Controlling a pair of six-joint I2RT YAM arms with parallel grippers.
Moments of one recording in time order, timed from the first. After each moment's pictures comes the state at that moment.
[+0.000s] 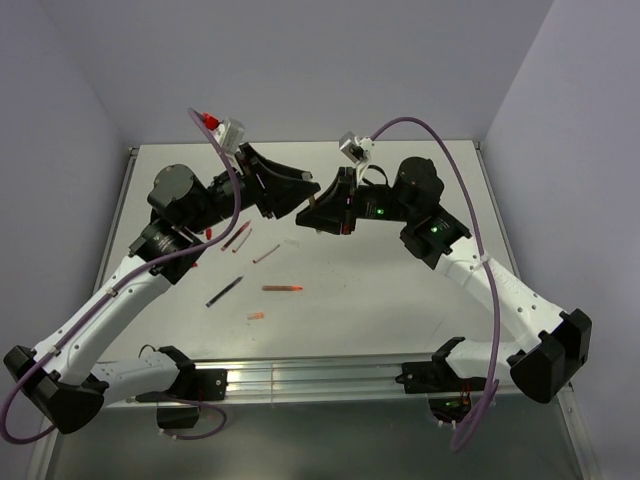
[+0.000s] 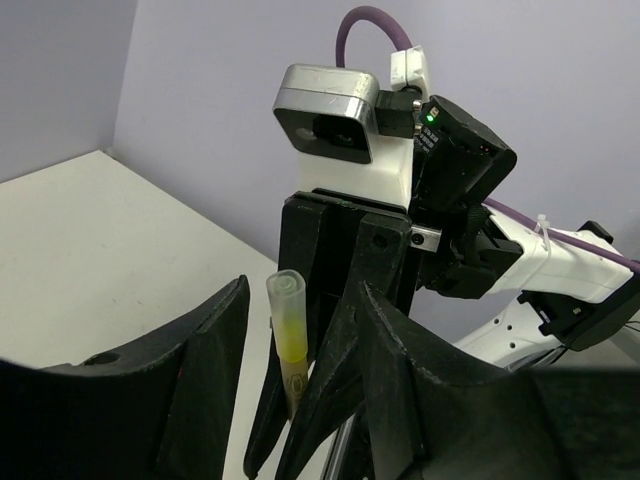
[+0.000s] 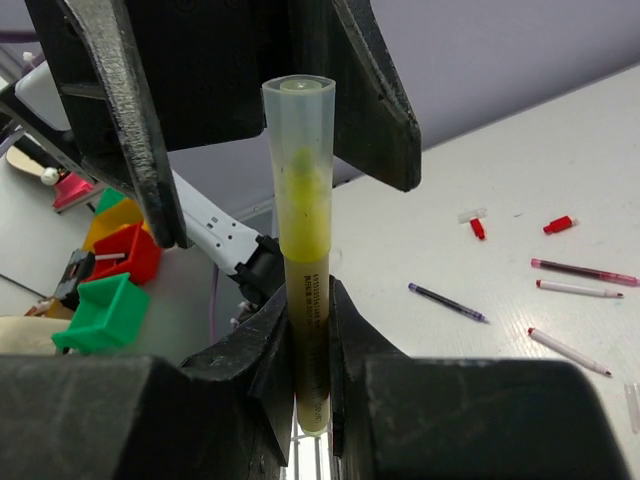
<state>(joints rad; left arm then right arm) -0.66 1.11 1.22 0.14 0.46 -0.57 0.61 1.20 1.16 0.12 -0.85 0.46</state>
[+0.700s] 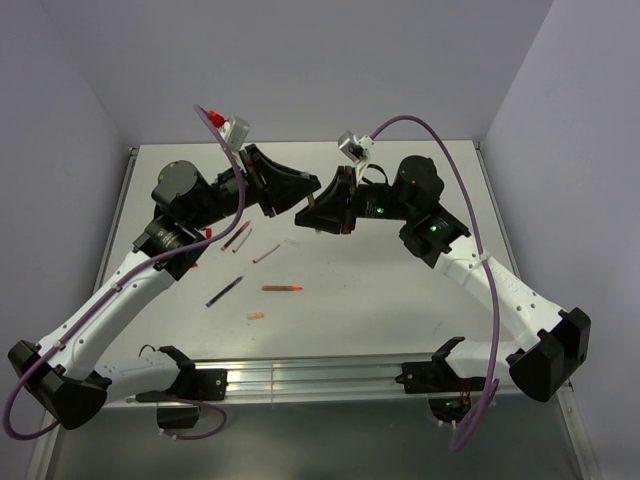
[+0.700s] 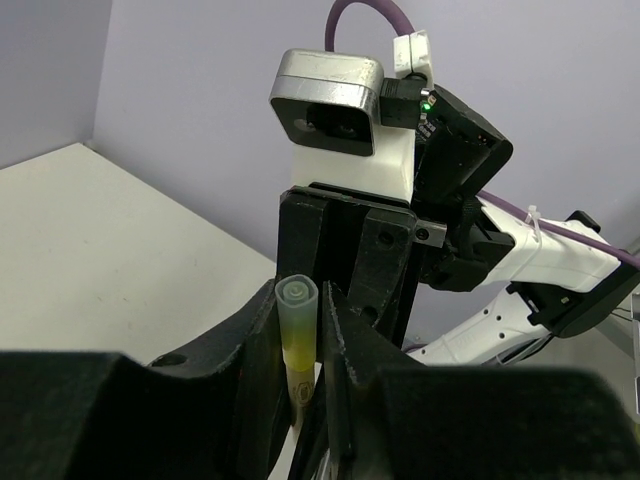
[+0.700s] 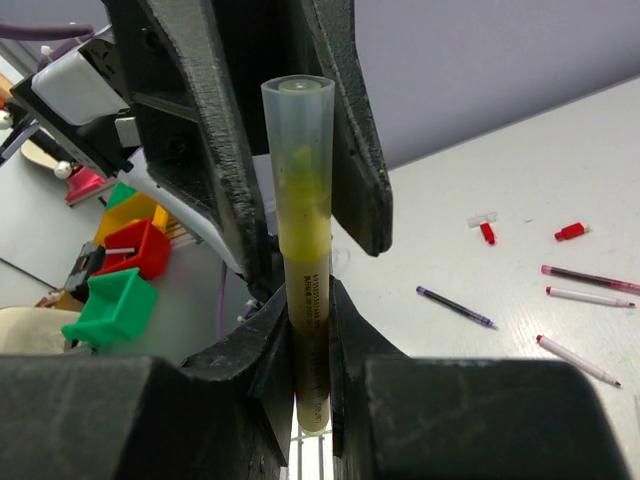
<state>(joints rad) -0.65 1.14 1.24 0.15 0.52 -0.59 0.61 1.22 1.16 0.15 -0.88 0.48</state>
